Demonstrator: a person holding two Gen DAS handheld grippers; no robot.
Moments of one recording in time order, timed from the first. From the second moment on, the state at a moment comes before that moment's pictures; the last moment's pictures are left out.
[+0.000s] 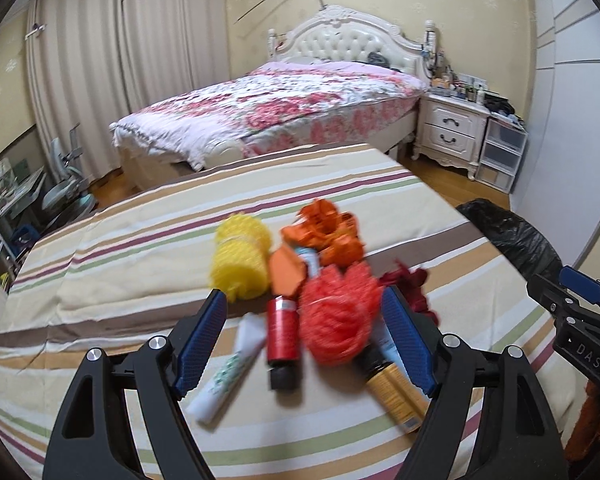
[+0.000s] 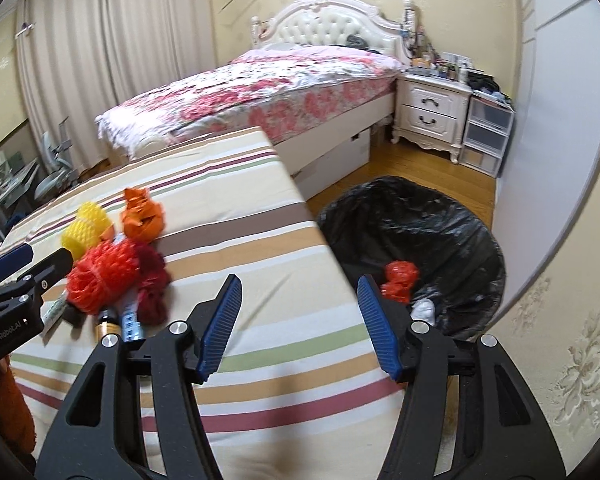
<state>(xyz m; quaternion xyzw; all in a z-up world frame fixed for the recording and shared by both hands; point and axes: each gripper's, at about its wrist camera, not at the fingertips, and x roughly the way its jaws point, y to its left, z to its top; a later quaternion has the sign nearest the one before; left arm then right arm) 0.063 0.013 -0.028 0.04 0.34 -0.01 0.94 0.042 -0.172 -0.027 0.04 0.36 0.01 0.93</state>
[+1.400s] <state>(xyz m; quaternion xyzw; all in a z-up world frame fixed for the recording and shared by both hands) 0.050 0.068 -0.025 0.02 0.33 0.00 0.94 0.074 -0.090 -0.040 0.00 0.39 0.10 0.91</state>
